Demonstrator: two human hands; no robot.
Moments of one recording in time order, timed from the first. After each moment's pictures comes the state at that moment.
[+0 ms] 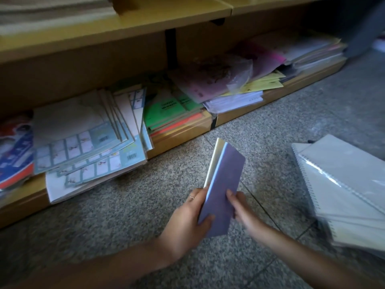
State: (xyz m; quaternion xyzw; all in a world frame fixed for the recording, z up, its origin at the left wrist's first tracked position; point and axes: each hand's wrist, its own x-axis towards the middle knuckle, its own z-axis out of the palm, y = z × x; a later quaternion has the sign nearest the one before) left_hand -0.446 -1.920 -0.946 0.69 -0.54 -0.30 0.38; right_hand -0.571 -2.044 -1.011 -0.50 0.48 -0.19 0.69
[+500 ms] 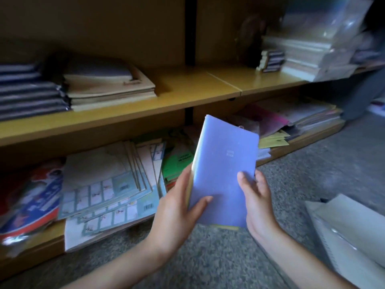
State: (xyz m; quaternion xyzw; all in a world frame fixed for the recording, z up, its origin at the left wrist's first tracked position) left_hand -0.379 -1.948 -0.838 0.70 -0.50 -0.07 0.50; right_hand -0.492 -2.077 -0.856 -0.51 0.30 -0.48 0.64
